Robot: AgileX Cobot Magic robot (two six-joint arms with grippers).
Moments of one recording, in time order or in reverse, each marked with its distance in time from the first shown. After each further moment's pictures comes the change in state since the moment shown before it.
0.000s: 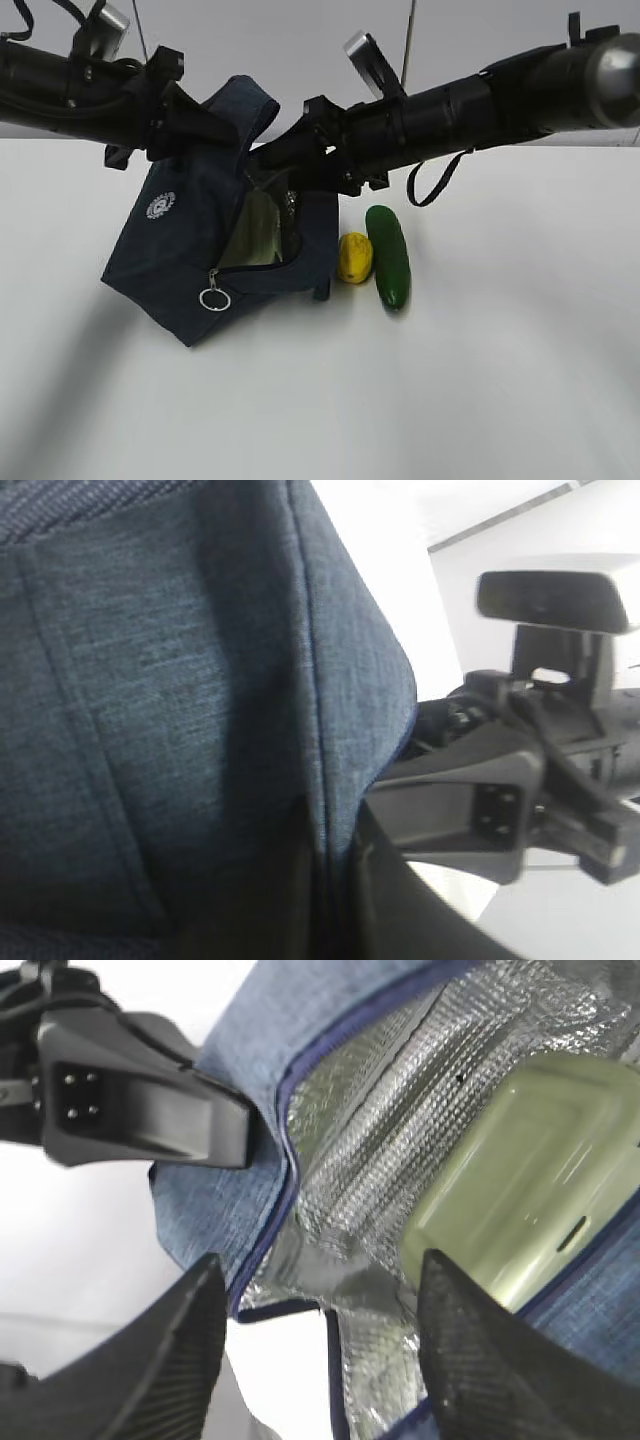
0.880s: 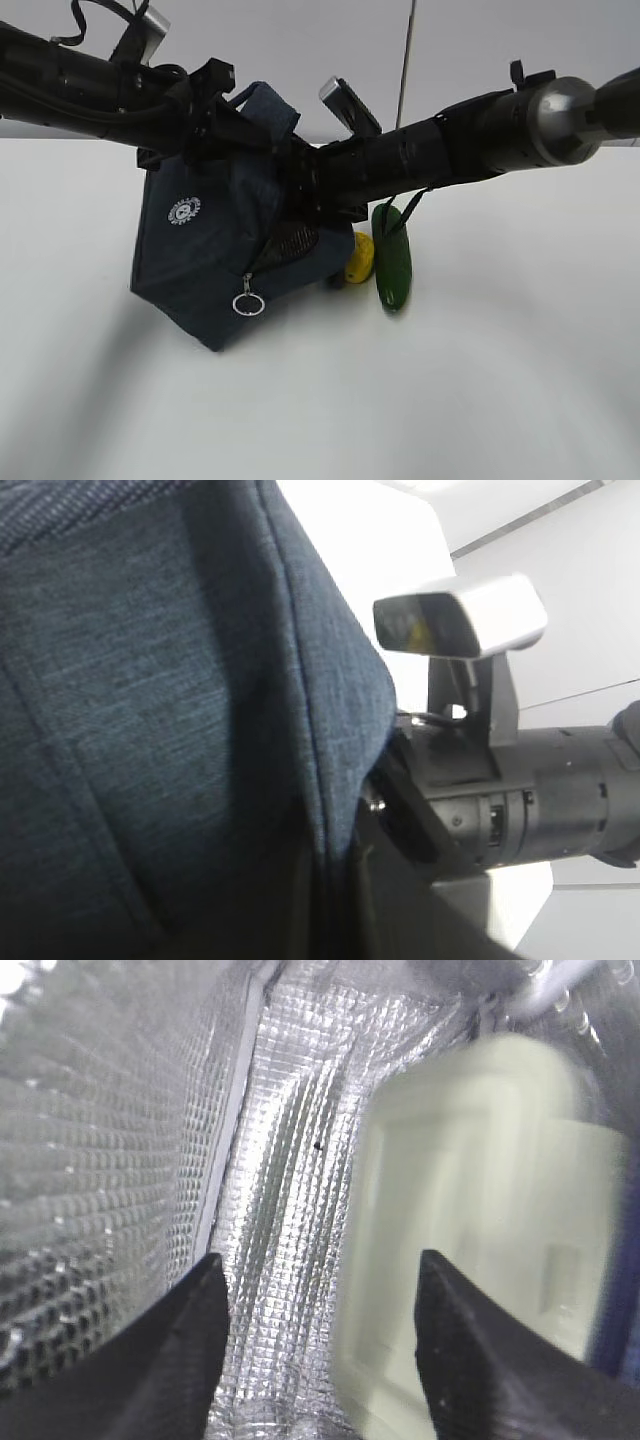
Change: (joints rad) left arm -0.125 -0.002 0.000 -0.004 -0.161 -0.002; right arm 0.068 0.080 0.008 0.068 -0.155 0.000
